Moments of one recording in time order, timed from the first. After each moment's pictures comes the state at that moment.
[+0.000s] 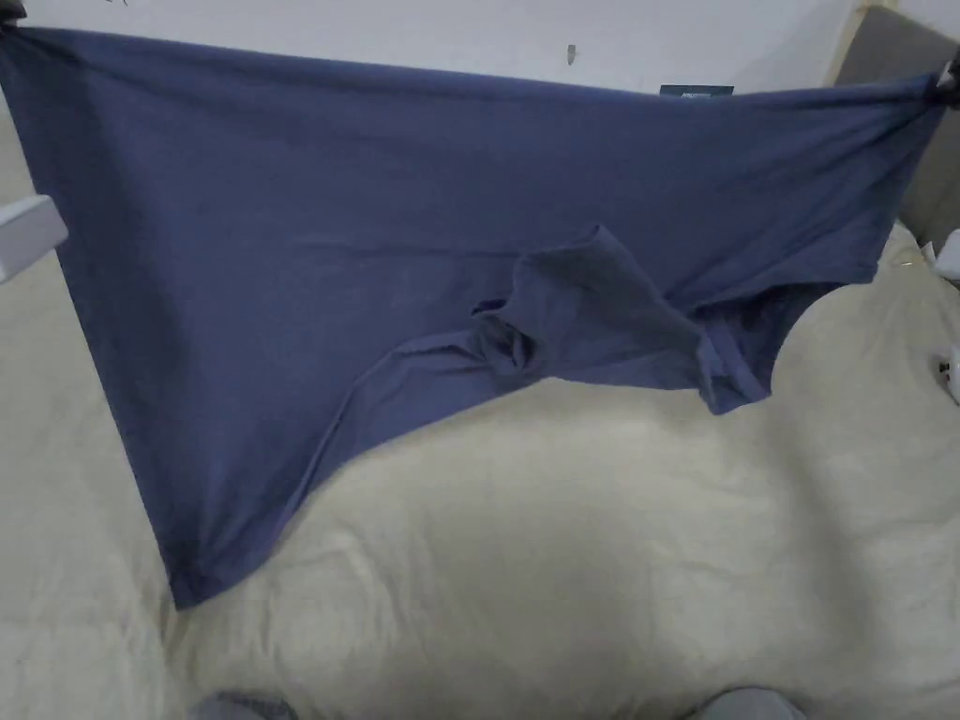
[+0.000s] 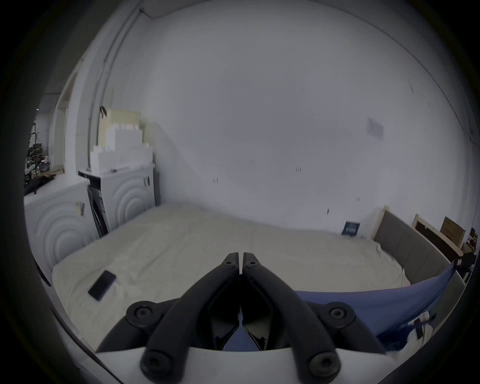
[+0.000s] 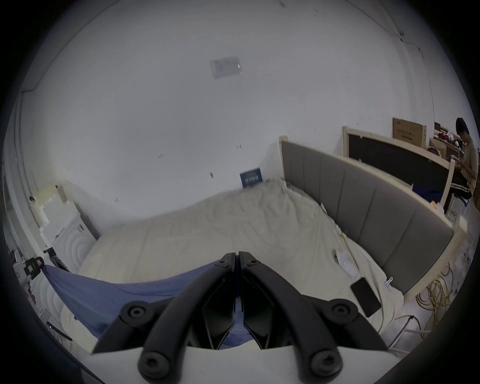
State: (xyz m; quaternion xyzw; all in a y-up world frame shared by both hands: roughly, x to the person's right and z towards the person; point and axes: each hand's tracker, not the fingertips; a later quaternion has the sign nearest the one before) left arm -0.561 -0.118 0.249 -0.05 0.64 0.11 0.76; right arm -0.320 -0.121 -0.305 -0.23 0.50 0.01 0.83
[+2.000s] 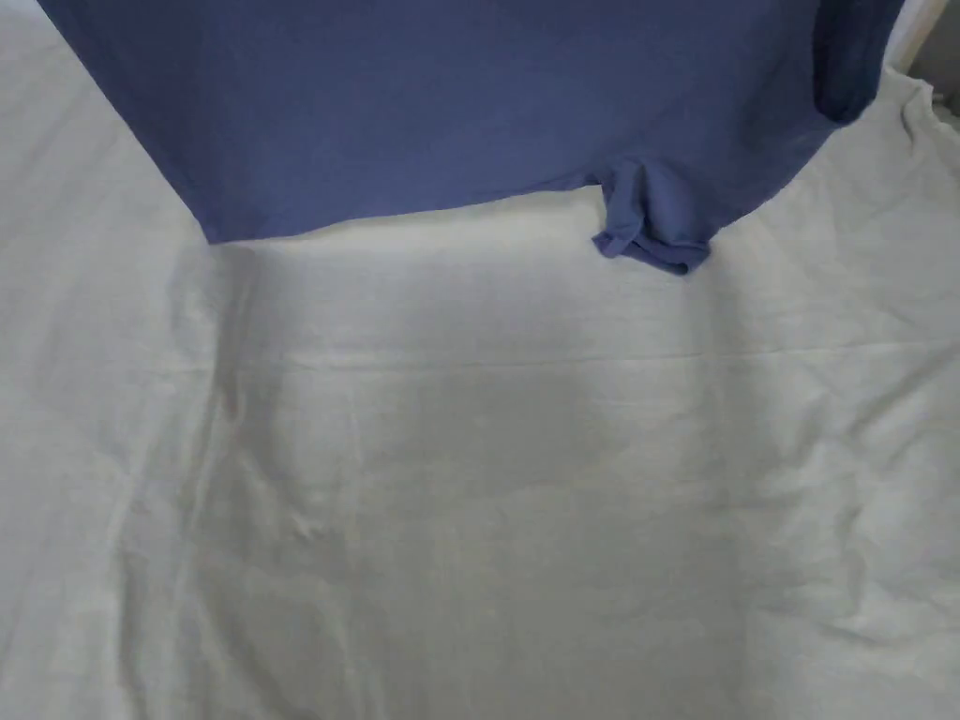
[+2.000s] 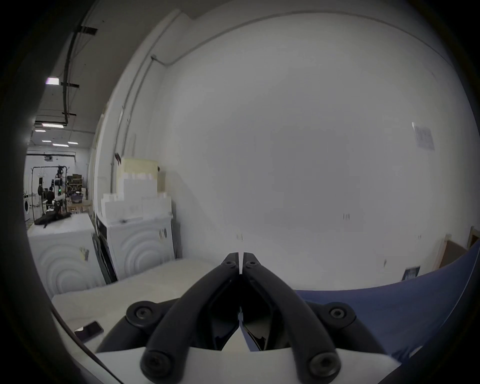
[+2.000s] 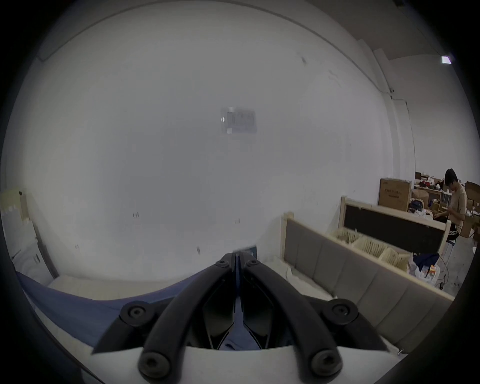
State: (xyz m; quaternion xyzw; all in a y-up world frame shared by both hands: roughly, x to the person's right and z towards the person) left arm -0.860 -0.143 0.097 -0.02 0.74 0.03 0.67; right arm -0.657 -0.065 -0.365 -0.11 0.42 0.03 0.90
